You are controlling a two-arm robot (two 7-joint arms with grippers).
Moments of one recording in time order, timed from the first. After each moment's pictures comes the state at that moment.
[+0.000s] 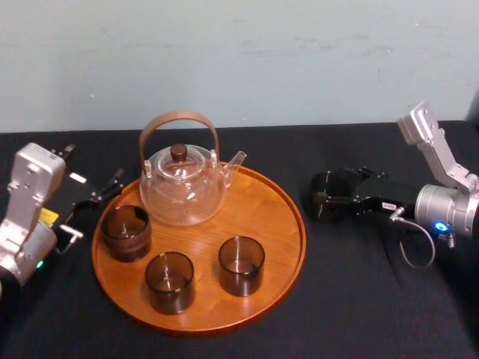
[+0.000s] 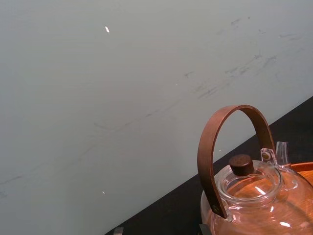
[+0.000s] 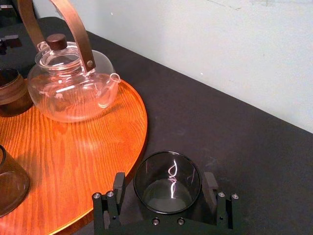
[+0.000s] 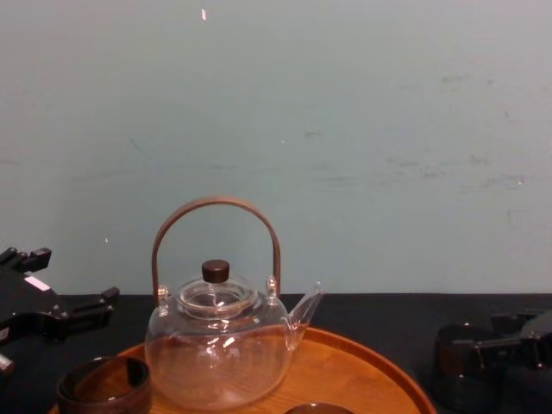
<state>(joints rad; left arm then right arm) -0.20 0.60 0.45 -1.41 -0.25 -0.12 0.03 0.47 0.54 -0.48 -1.14 0.45 0.19 0.62</state>
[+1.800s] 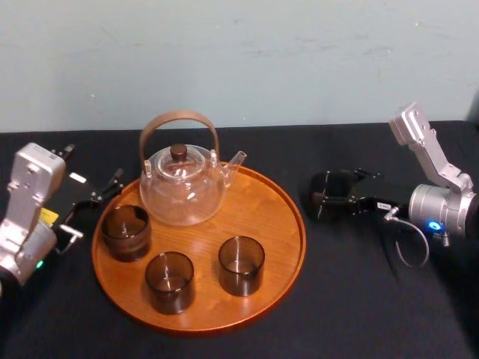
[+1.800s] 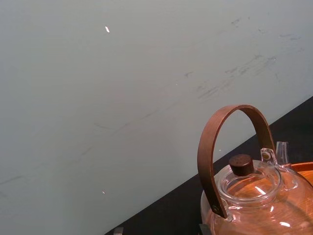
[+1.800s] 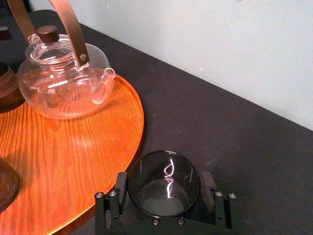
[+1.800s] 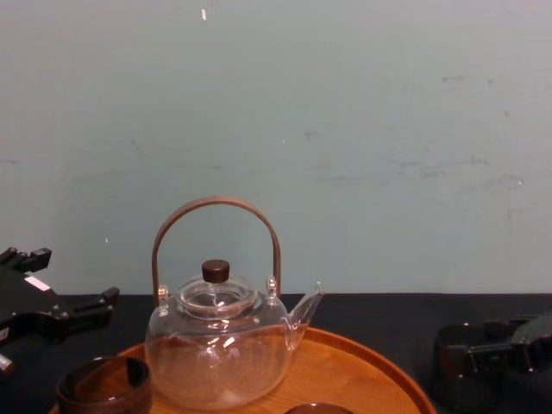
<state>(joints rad) -0.20 0.60 0.45 -1.41 -0.25 -0.12 0.03 0.50 0.51 -0.49 -1.10 0.42 0.18 0.62</state>
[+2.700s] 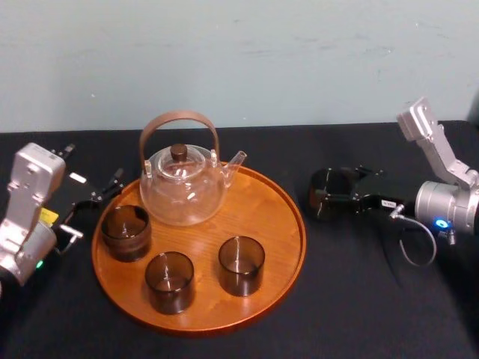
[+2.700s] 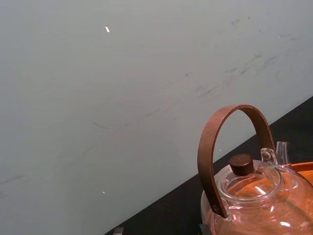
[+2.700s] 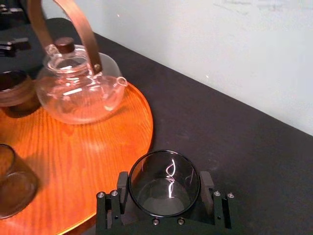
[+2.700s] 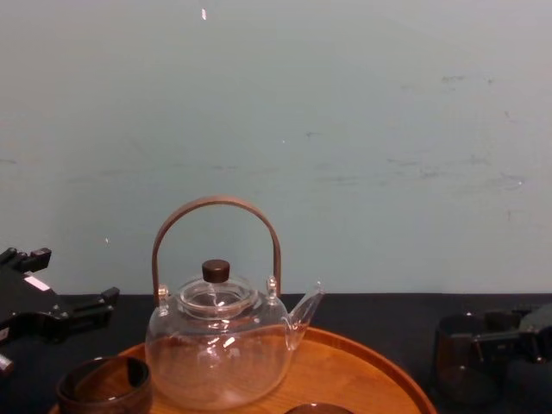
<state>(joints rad) -0.20 0.60 0.45 -1.41 -0.25 -0.12 0.03 0.48 0.54 -0.48 -1.16 0.44 0.21 0.65</state>
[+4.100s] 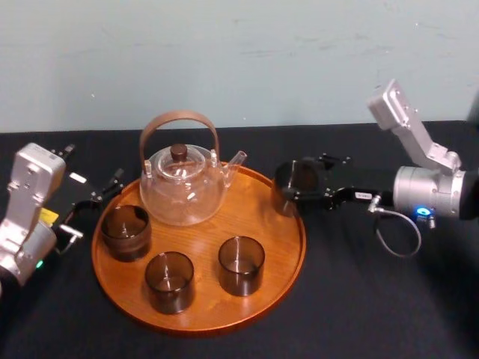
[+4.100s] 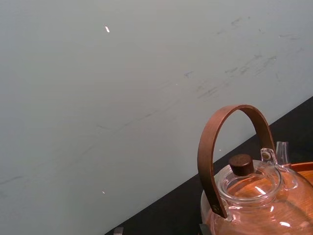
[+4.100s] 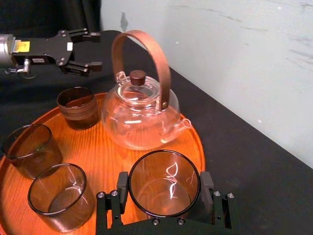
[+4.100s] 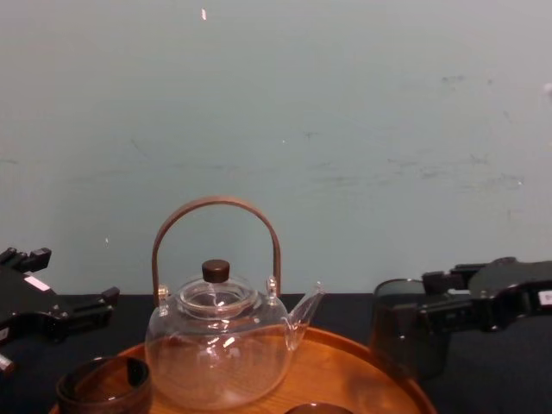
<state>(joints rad) -0.20 0.60 0.45 -1.41 -0.25 -0.12 0.03 0.53 0.58 -0.58 -1.30 0.47 0.20 0.72</state>
